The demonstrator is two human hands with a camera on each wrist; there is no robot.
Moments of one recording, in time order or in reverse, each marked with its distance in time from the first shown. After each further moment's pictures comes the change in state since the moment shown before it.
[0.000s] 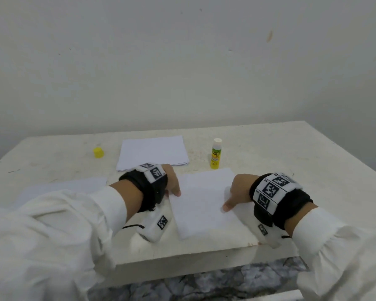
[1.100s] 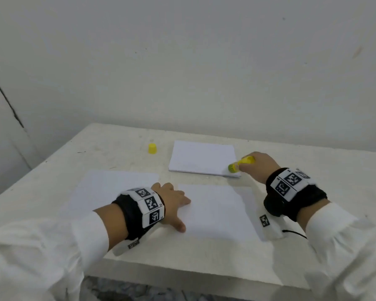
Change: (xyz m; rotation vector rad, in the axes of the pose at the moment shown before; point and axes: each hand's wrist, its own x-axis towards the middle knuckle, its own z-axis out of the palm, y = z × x) left_hand -0.020 -0.128 -0.016 0.713 -0.016 0.229; right_hand 0.053 -0.096 -0.050 0.619 0.419 -0.182
